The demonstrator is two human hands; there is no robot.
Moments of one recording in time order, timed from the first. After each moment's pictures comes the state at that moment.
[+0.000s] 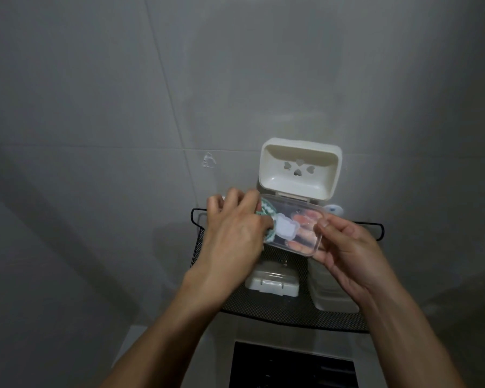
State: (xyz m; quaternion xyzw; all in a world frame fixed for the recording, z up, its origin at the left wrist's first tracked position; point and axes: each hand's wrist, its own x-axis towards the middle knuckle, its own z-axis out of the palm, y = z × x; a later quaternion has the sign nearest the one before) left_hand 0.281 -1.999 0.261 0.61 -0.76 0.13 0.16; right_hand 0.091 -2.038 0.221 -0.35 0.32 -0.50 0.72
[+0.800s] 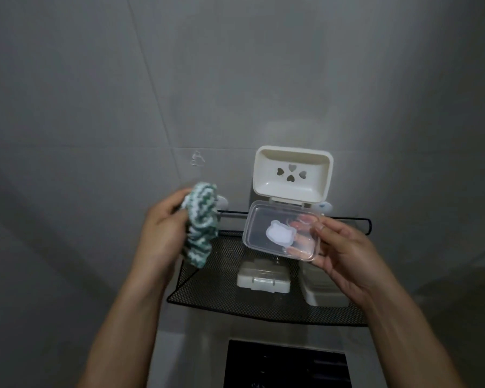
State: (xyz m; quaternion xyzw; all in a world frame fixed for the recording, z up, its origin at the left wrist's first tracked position) left_hand 0.339 -1.996 0.251 0.57 -0.45 -0.34 0.60; right_hand 0.080 -2.033 0.218 -0.34 0.35 -0.49 0.72
